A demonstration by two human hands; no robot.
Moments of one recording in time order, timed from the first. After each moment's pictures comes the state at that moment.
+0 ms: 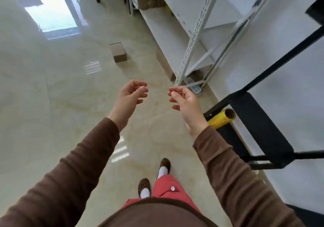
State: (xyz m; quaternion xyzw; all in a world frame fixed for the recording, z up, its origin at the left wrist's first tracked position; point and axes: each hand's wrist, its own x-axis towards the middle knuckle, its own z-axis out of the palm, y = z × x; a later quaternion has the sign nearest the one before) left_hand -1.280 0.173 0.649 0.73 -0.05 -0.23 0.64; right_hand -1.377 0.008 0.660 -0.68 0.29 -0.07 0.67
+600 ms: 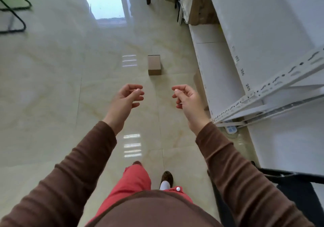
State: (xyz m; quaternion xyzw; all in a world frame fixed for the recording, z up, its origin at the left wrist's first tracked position) left_hand -0.972 0.168 0.624 0.73 0.09 -0.15 0.66; right_hand -1.002 -0.045 0.624 -0.70 0.22 0.03 0.68
